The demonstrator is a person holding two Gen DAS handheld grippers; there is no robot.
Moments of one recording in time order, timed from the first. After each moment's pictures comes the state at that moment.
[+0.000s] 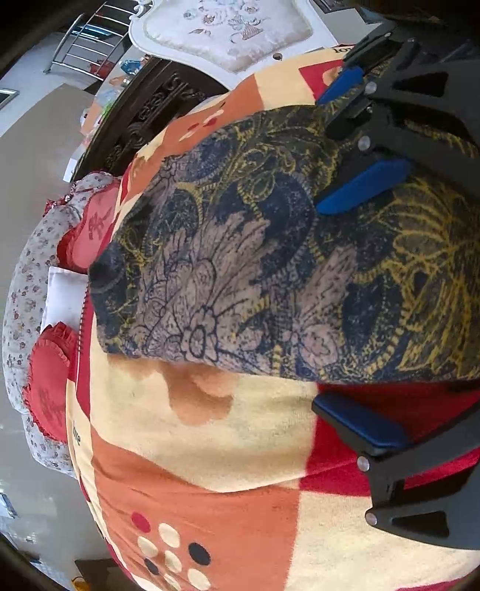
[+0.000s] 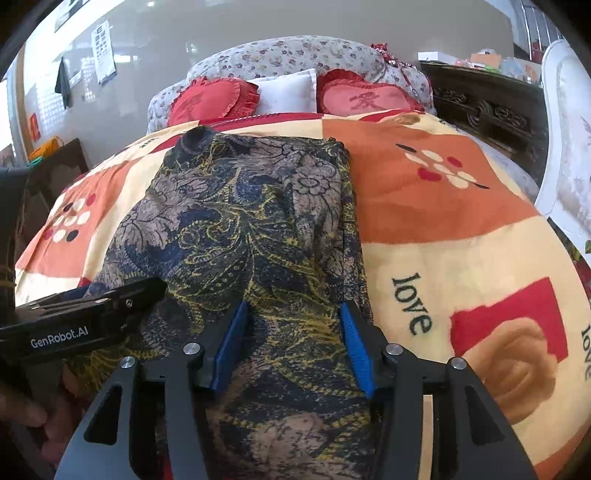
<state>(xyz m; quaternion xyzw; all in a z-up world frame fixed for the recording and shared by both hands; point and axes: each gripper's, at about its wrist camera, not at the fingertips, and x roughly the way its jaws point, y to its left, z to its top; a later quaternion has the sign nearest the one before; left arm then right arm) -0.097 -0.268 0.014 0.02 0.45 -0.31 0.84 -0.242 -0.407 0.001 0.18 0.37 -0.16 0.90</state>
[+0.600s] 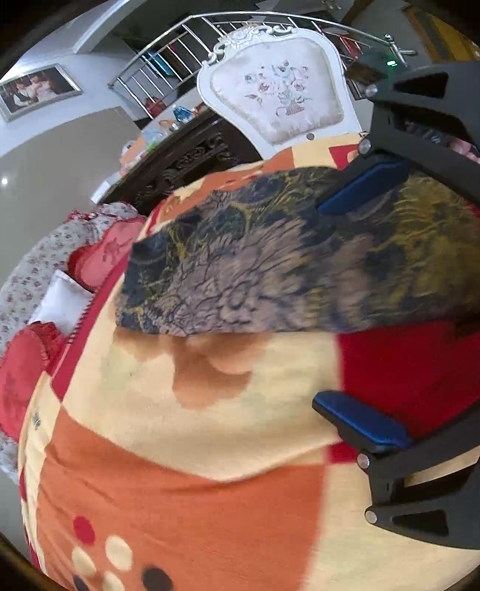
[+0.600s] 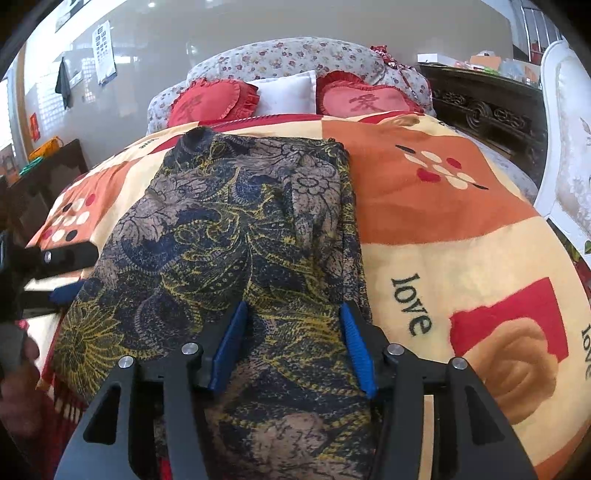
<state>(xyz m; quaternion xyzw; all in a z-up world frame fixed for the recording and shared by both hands) -0.028 -0.219 0.015 -0.12 0.50 -0.42 0.75 -0.244 -0.407 0.000 0.18 0.37 -0.16 0.90</state>
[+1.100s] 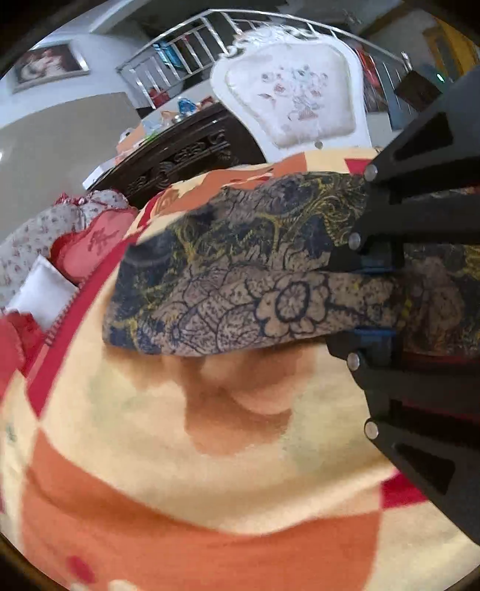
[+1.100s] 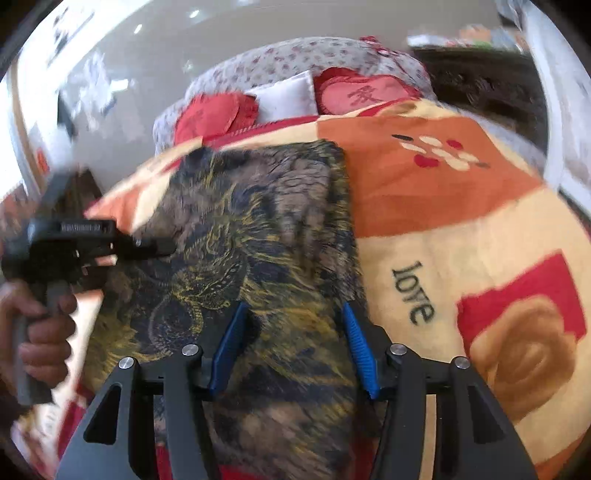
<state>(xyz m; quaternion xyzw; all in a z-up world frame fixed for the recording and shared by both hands) -0.009 -0.251 0.033 -0.12 0.54 -0.41 0.73 -0.269 -0.430 0.004 0.29 0.34 -0.13 0.89</state>
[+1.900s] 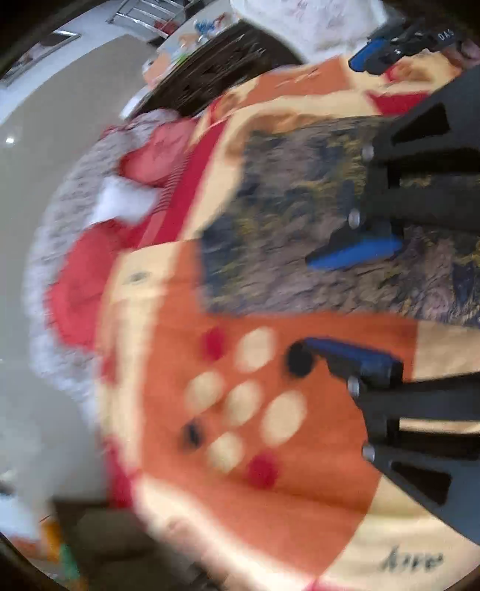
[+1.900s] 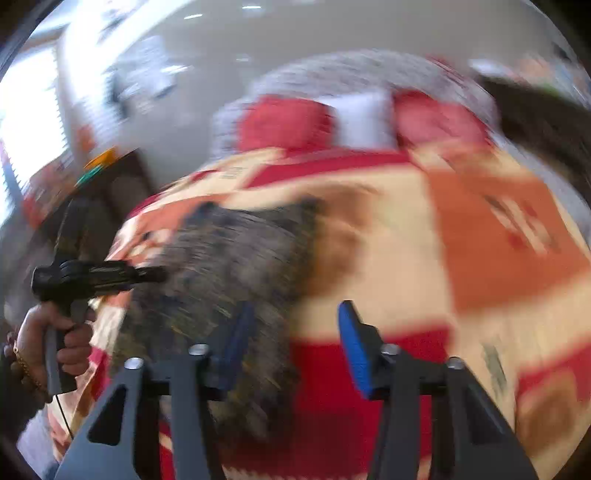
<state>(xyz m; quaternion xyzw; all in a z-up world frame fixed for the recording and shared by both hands) 0.035 -0.114 0.089 -0.04 0.42 -0.22 0.88 -0.162 -0.357 0.088 0.16 0.33 0.00 0.93</state>
